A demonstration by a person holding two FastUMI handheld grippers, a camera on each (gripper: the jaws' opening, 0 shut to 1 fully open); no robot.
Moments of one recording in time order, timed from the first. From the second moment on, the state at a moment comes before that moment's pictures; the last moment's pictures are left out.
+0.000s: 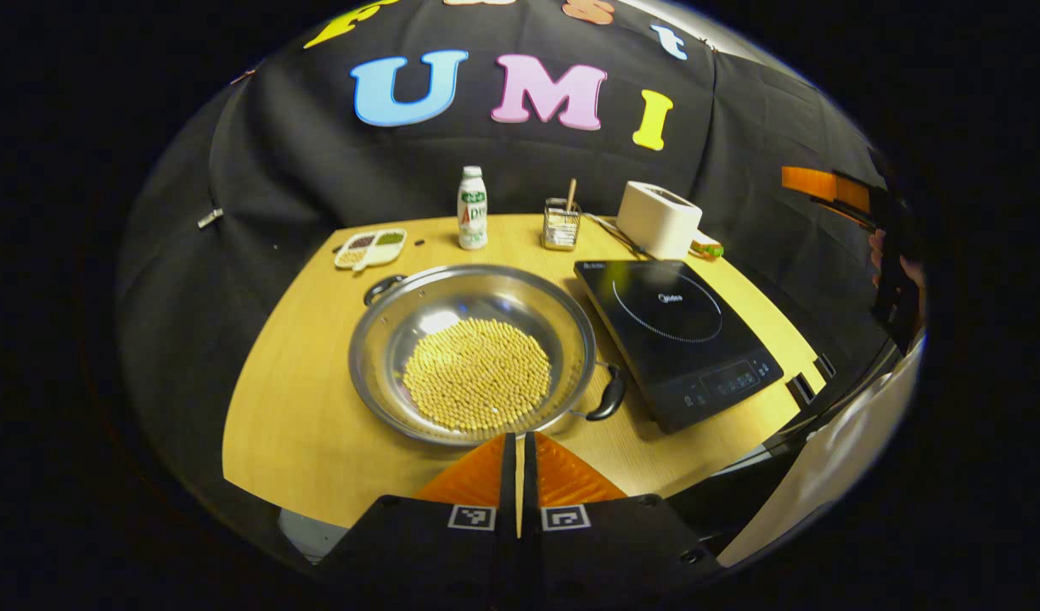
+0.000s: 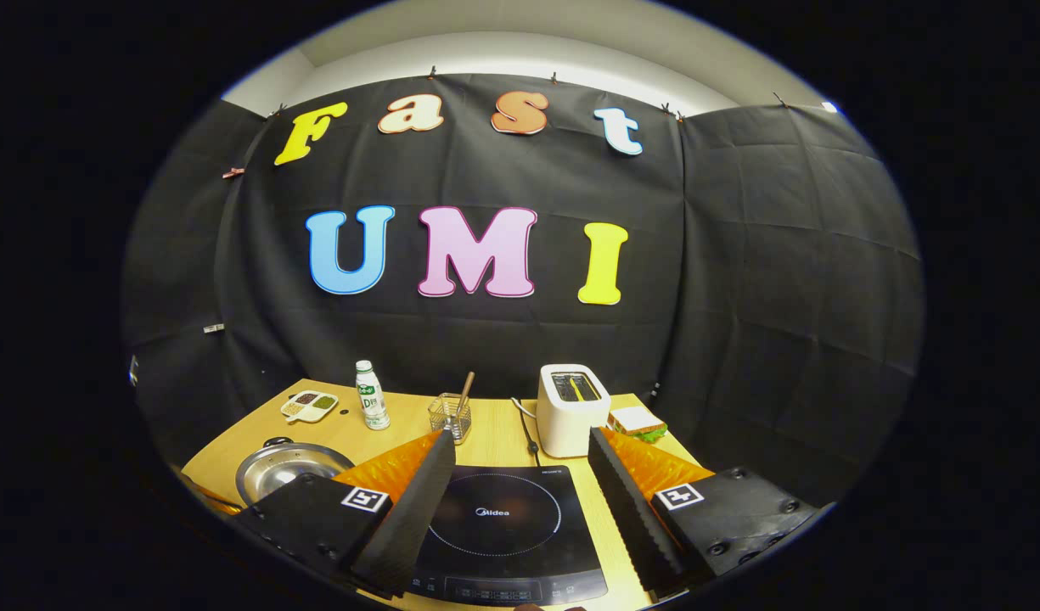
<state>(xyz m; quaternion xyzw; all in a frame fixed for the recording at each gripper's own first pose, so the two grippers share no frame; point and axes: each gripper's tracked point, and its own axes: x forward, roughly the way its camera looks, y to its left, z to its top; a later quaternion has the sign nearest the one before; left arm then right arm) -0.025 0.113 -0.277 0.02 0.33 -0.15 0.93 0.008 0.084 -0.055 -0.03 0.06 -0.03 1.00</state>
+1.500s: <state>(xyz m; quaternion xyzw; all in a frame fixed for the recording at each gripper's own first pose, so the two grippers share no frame) 0.039 0.014 -0.342 0.12 0.44 -0.19 0.87 0.017 -0.009 -0.076 0.01 0.09 -0.07 0.99</state>
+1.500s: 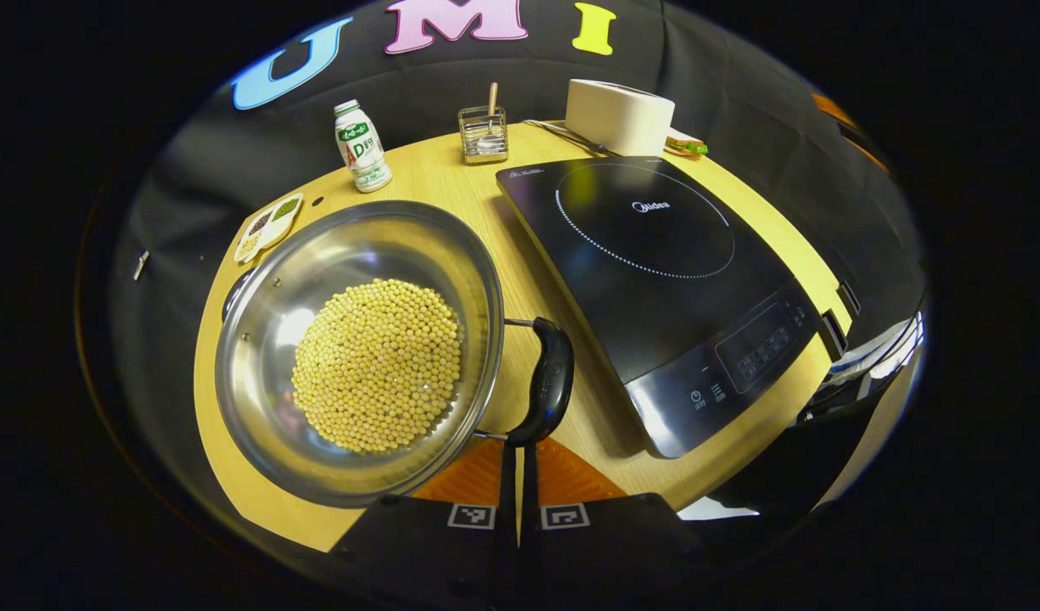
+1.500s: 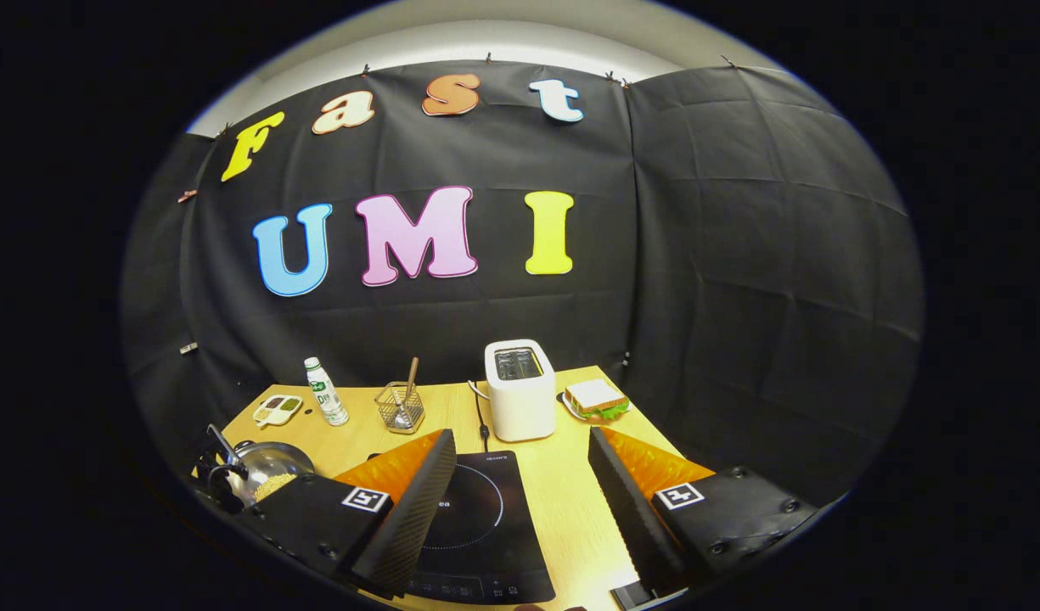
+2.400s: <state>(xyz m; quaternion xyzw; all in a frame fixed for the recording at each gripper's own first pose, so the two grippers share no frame) 0.101 -0.027 -0.336 0.08 0.44 -0.19 0.87 0.017 -0.027 -0.082 0.01 0.10 -0.09 0.99</state>
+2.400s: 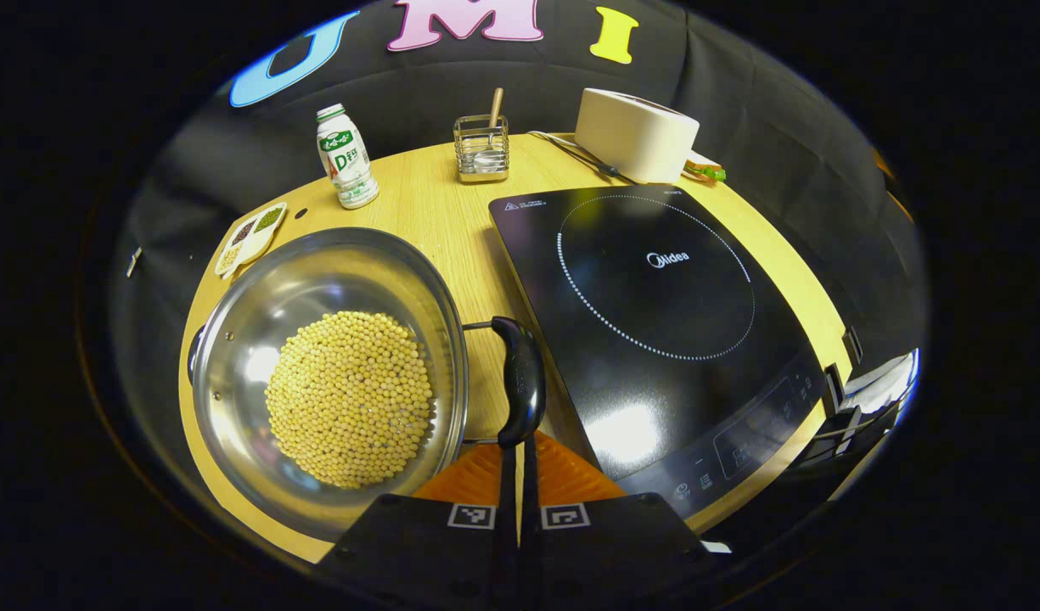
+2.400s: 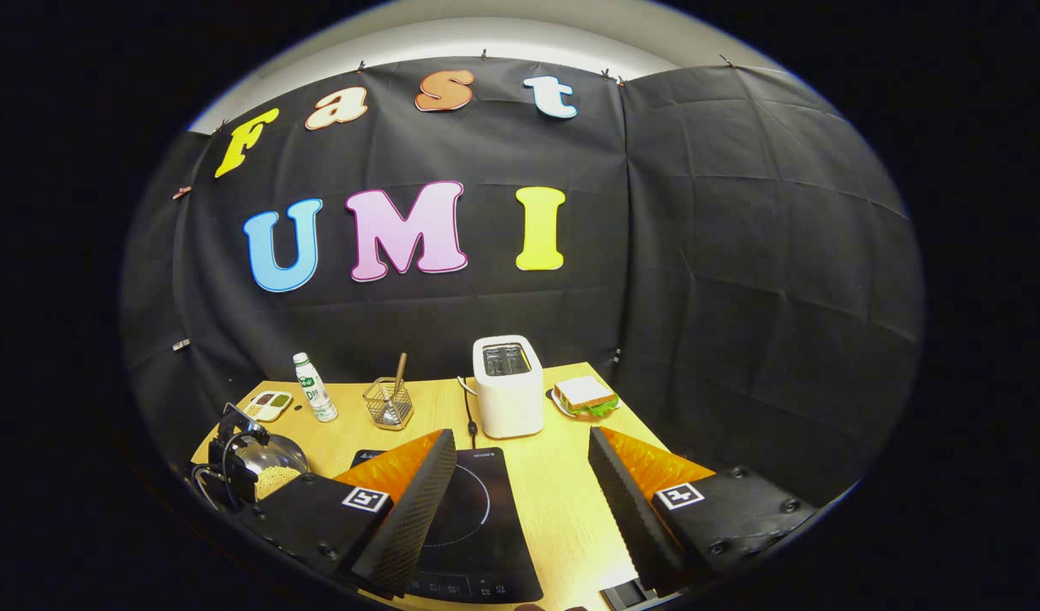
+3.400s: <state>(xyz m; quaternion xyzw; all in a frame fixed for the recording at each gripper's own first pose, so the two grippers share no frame) 0.130 -0.035 -0.316 0.06 0.41 -0.20 0.89 0.010 -0.028 -0.085 0.00 0.11 -0.10 0.99</state>
